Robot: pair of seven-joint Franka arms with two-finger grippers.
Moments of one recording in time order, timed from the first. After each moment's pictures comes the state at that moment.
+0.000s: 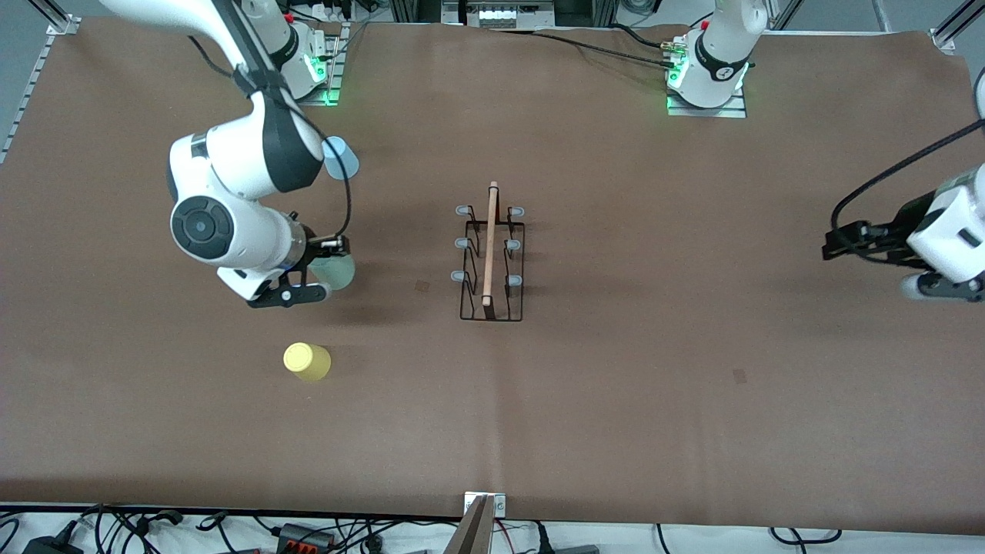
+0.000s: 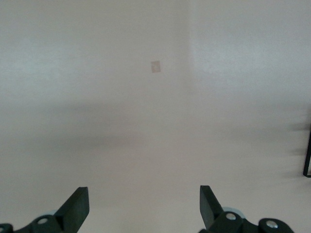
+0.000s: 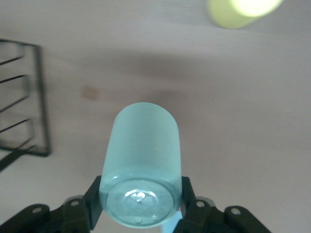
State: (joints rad) left arm 0.05 0.21 -0.03 -1.43 0.00 1.56 0.02; right arm 0.34 0.40 0.05 -1.61 0.13 1.78 0.21
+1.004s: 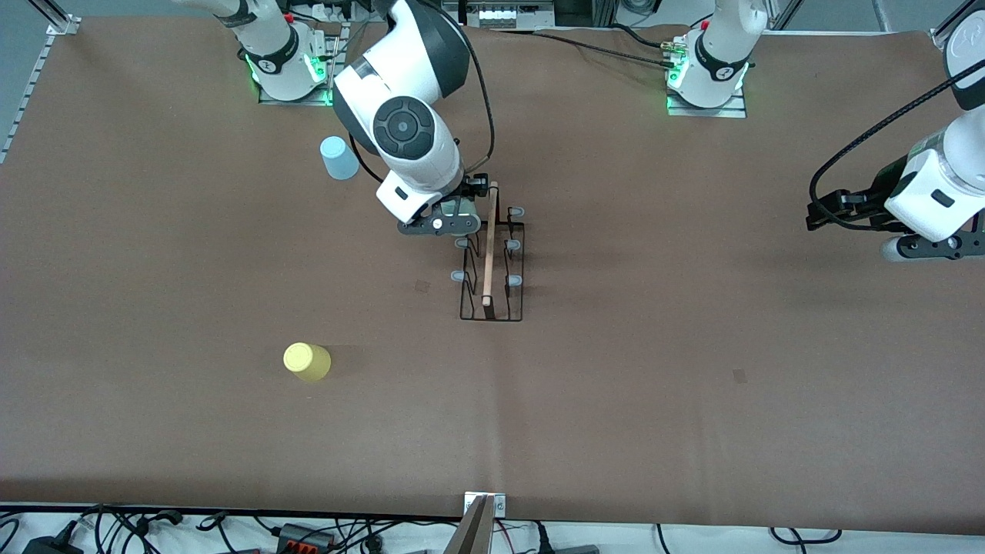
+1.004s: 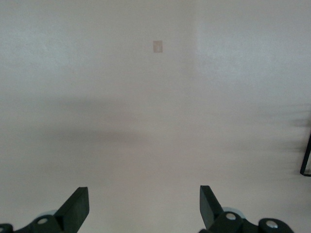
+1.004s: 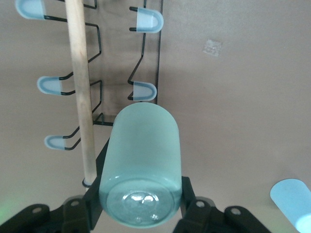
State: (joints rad) left arm -0.02 0.09 0.01 -1.62 0.00 1.62 -0.09; right arm 0.66 0.46 0.06 -1.53 0.19 1.82 0.63
